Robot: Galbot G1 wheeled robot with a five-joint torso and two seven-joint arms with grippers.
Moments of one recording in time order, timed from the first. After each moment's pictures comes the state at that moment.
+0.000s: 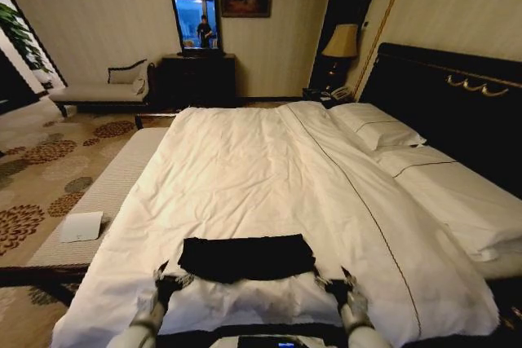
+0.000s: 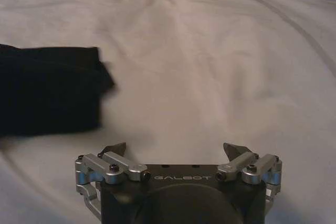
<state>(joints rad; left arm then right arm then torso) 1.92 -1.21 -0.62 -2.06 -0.23 0.16 -0.05 -1.81 0.91 0.27 1.96 0.51 -0.05 0.62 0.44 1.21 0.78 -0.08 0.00</state>
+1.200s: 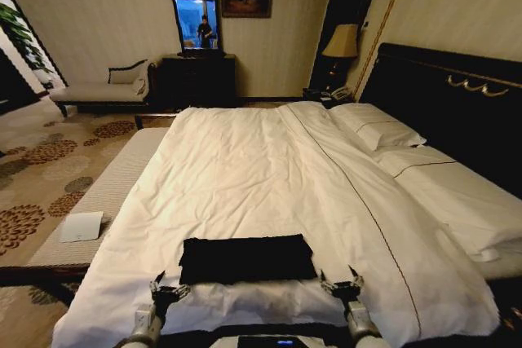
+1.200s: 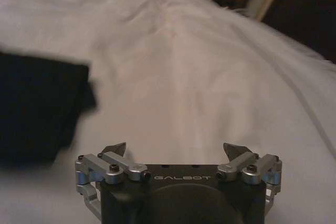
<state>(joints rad) 1.85 -1.27 -0.65 -1.96 -0.23 0.08 0.00 -1.76 0.90 0.30 1.91 0.34 -0.02 0.58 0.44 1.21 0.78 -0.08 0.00</state>
